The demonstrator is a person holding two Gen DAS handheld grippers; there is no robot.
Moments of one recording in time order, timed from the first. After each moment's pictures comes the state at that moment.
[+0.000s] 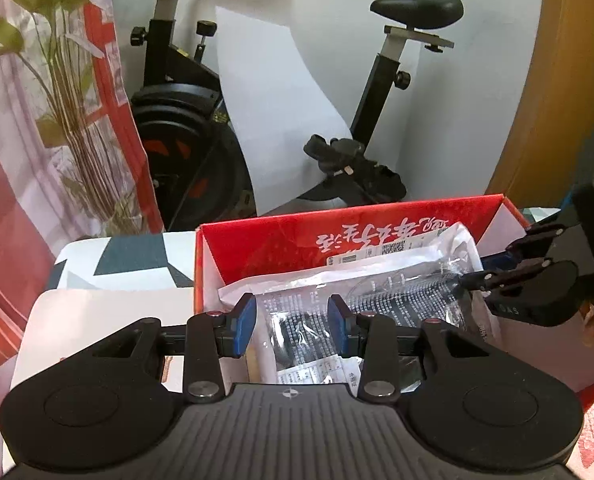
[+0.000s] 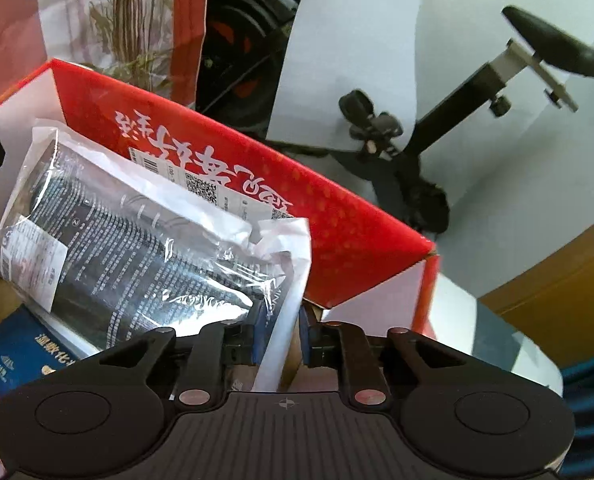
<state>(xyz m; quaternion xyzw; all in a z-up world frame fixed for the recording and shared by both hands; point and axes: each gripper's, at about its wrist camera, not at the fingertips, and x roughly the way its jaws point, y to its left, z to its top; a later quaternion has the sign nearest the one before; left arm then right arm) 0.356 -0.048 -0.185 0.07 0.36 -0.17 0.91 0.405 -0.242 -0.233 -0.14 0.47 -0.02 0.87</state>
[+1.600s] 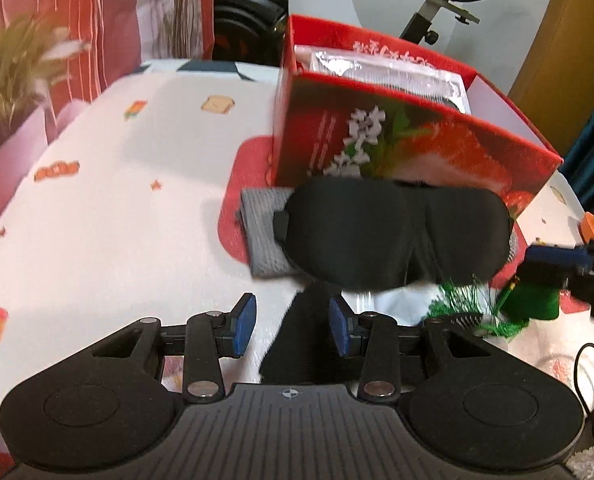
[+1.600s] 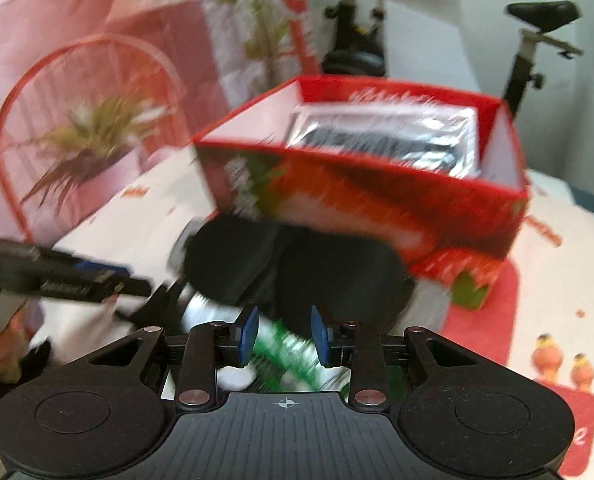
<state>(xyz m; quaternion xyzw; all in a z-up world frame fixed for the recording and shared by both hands) 0.128 0.050 -0.269 -0.03 0.43 -0.12 0.89 0.112 -0.159 -0.242 0.02 0.37 0.15 0.92</state>
